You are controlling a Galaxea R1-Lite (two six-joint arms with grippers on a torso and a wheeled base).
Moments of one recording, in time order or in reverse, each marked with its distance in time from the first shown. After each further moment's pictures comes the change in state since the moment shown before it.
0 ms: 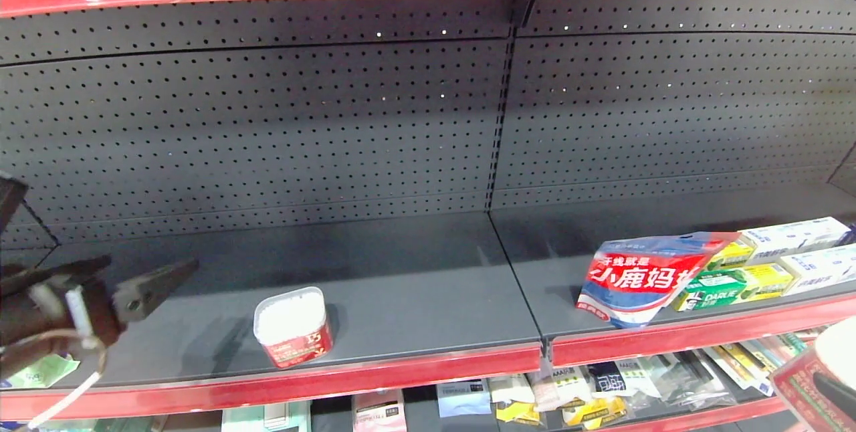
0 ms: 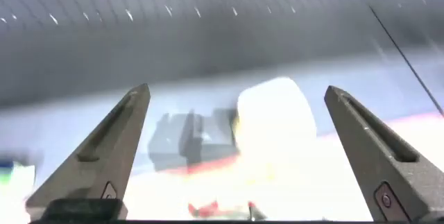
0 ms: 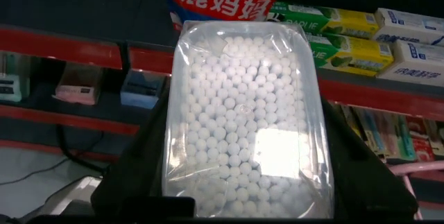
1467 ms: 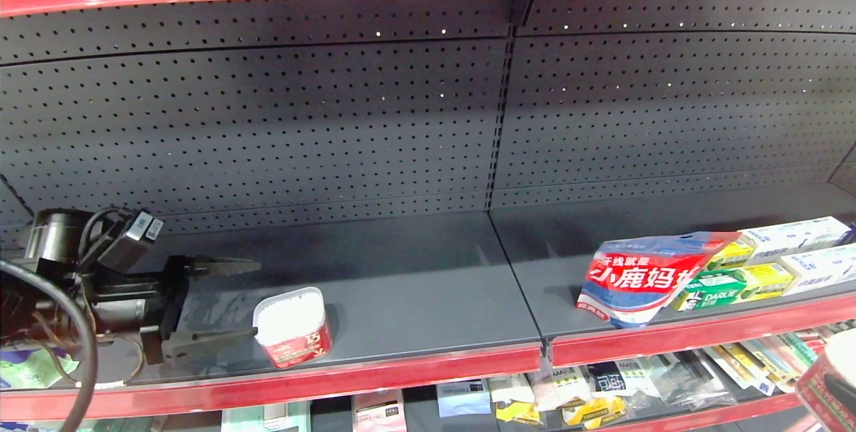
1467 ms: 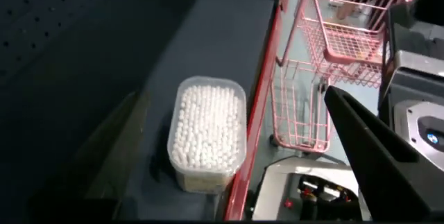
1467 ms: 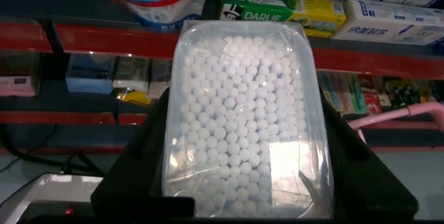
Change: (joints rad) left arm 0.395 0.730 -0.146 -0.006 -1.294 1.001; right arm 0.001 0.042 0.029 0.000 -0.205 -0.019
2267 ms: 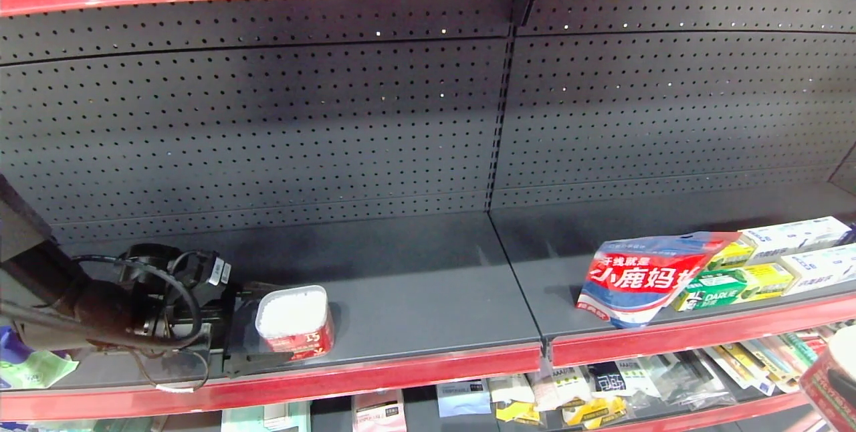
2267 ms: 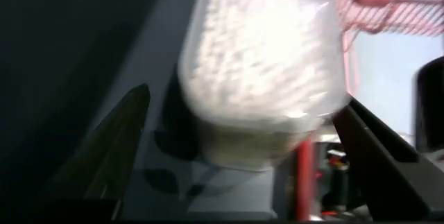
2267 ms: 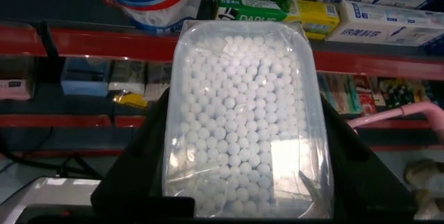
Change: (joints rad) left arm -0.049 0.366 -0.015 -0.189 0.065 0.230; right arm -0.004 0.005 -0.010 0.000 -0.011 -0.003
